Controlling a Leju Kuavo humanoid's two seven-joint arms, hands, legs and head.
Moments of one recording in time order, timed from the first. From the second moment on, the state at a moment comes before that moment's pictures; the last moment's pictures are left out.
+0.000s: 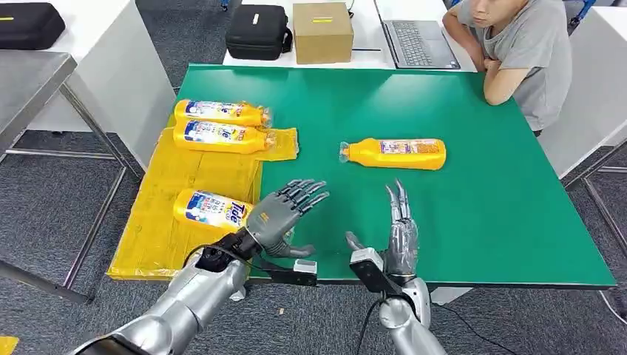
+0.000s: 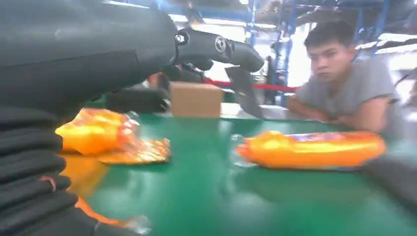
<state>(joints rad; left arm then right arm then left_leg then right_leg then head) -0.58 -0.25 -0.43 -0.56 -1.18 0.44 -0.64 -0.17 0.10 0.30 -1.05 0.44 -0.70 -0.70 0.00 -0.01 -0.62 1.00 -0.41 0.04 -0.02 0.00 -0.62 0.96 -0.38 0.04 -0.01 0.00</state>
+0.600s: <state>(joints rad) -0.46 -0.21 -0.56 -0.95 -0.38 0.69 -0.70 -0.08 0.13 0.31 -1.41 0.26 -0.70 -0.70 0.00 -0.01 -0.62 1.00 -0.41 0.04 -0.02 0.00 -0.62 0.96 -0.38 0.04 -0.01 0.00</state>
